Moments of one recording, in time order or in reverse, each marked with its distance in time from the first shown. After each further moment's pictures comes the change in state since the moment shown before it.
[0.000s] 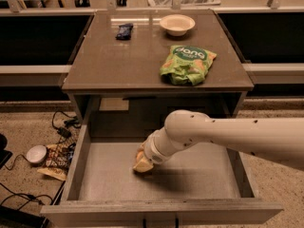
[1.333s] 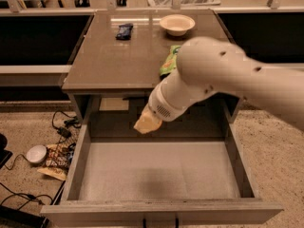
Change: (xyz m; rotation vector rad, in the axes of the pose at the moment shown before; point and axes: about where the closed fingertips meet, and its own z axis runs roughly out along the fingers) arm -0.090 -0.011 -0.174 0.131 0.026 0.133
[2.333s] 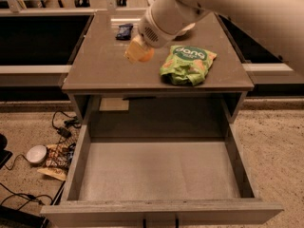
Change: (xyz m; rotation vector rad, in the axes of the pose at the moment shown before) arm -0.131 -0.109 -0.081 0.186 -0.117 0.043
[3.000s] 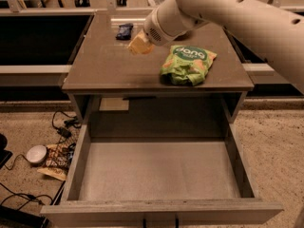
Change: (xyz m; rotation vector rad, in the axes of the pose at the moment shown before) arm -0.014 -0.057 0.033 0.058 -0.149 -0.046
